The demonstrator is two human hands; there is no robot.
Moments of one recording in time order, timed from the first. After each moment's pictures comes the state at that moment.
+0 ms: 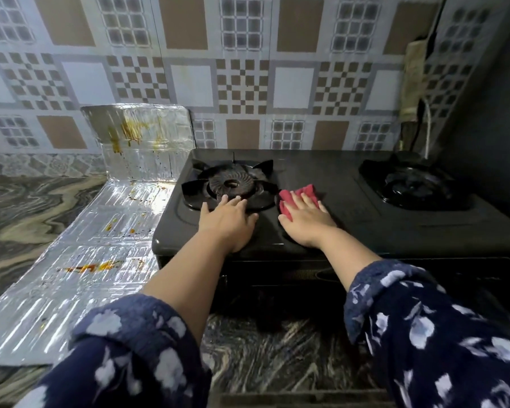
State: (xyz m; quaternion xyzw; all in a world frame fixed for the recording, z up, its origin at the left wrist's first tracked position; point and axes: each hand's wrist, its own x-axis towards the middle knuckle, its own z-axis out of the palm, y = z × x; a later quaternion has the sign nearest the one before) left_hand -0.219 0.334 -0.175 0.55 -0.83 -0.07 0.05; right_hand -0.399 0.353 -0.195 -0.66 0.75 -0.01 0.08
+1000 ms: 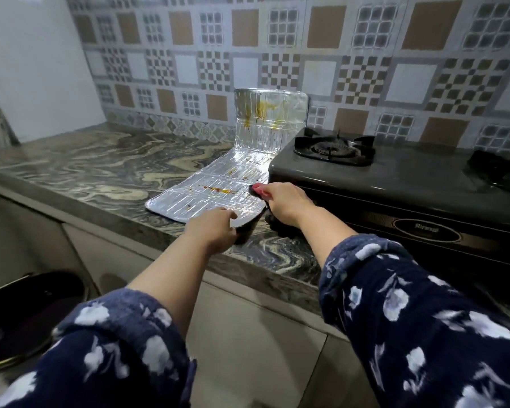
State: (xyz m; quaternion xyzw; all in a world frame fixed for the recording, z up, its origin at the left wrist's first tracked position) left_hand -0.034 0.538 -0.242 0.71 -0.69 -0.07 0.09; right_hand -0.198 0.480 -0.211 -0.84 0.51 -0.16 0.07
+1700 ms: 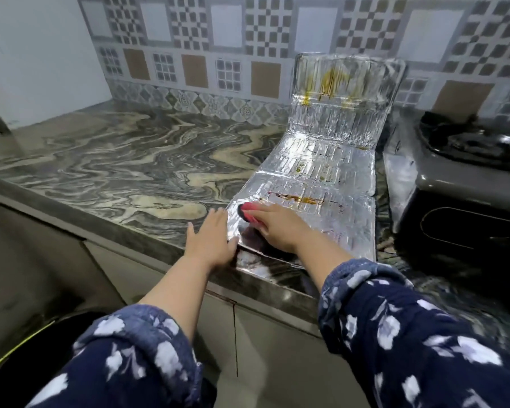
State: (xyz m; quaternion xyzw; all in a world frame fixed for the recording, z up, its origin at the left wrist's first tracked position) left_hand 0.227 0.401 -0.329 0.72 -0.68 -0.10 0.06; right_hand 0.064 0.333 -0.322 -0.90 0.43 -0.07 0.07
